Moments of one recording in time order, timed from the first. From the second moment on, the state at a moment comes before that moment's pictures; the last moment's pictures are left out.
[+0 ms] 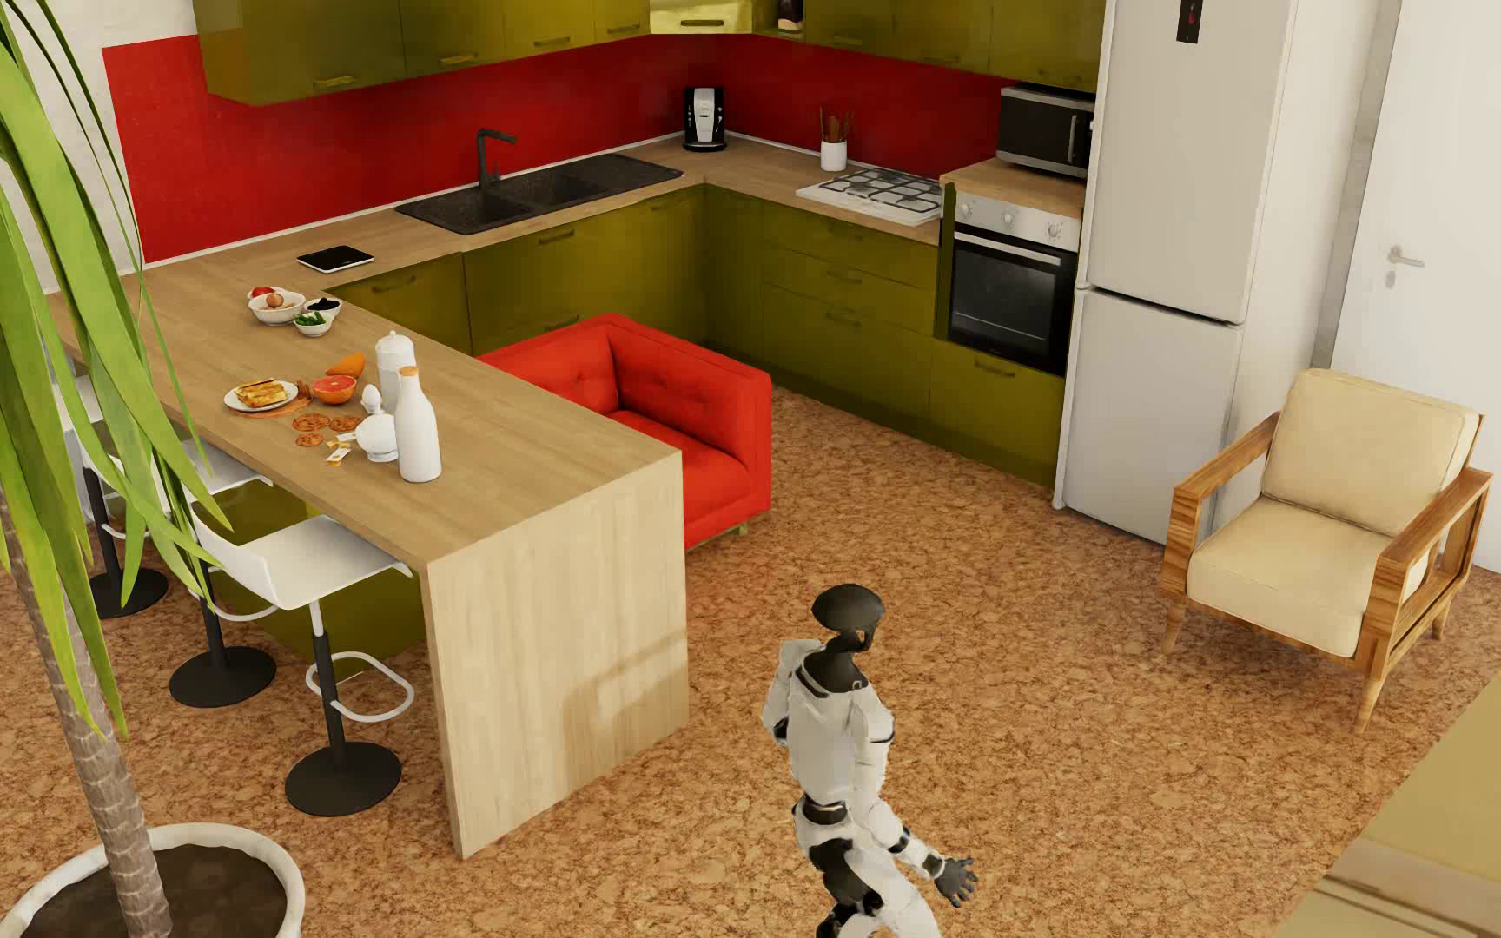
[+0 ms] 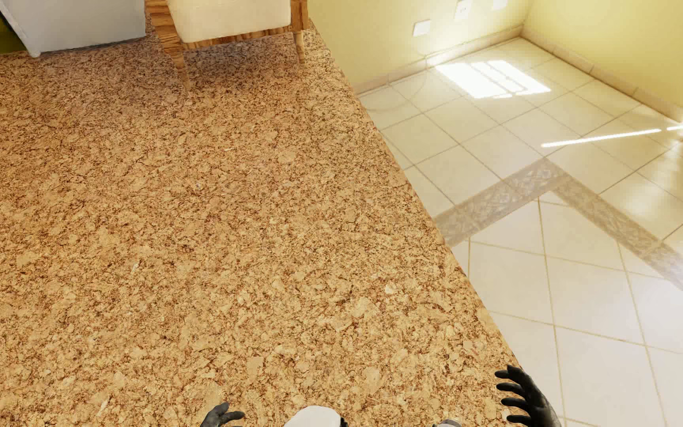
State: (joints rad) body -0.54 -0.61 0.22 -0.02 -0.10 0.02 0.05 -0.11 0.06 1.35 0.90 0.21 0.13 -0.35 -0.30 0.16 -0.27 0.06 -0.01 -0.05 0.04 0.64 0.67 -0.08 -0.03 0.11 -0.05 0.01 -0.11
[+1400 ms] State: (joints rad) body -0.39 -0.59 0.20 -0.02 -0.10 0.04 0.02 0.02 0.04 0.91 1.18 0.30 0.07 -0.54 -0.30 0.21 -0.12 0.04 0.18 -0.10 0.14 0.73 0.62 0.00 -0.02 0.16 -0.17 0.01 -0.13
